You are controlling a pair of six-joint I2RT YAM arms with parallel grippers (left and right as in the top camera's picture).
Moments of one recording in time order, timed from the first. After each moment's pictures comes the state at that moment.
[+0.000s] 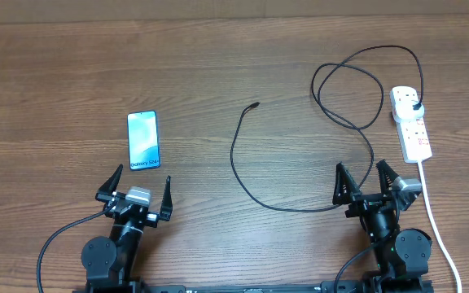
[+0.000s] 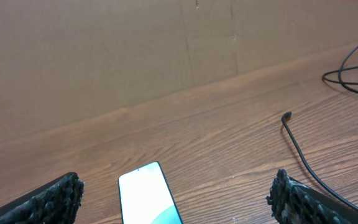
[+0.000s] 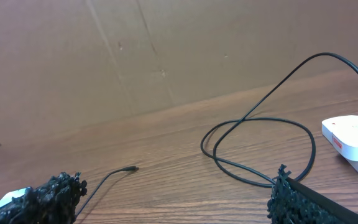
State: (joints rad) left arm 0.05 0.02 0.01 -0.06 0.25 0.21; right arm 0.05 0.01 0.02 -0.03 -0.11 0.31
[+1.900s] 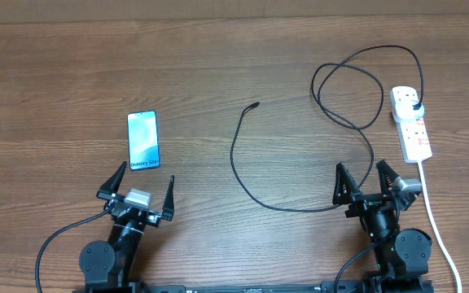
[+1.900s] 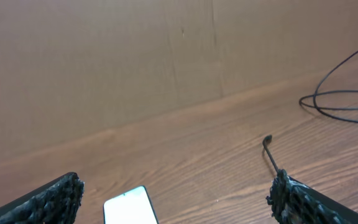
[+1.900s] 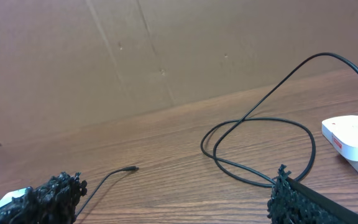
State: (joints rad) left arm 0.05 0.02 0.02 0.01 0.32 0.16; right arm 0.05 0.01 0.02 -0.03 -0.11 0.31
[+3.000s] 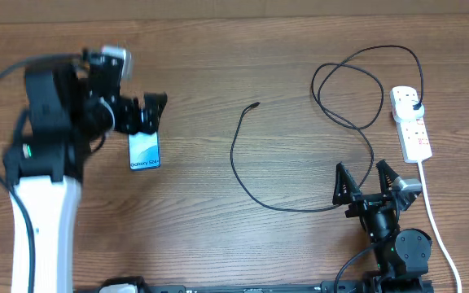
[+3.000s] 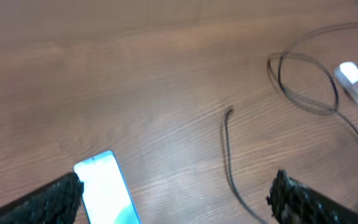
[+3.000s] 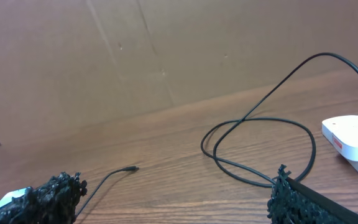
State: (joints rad) left arm 0.06 1.31 1.44 -0.89 0.41 0.12; right arm 0.05 0.01 0.02 -0.03 -0.11 0.31
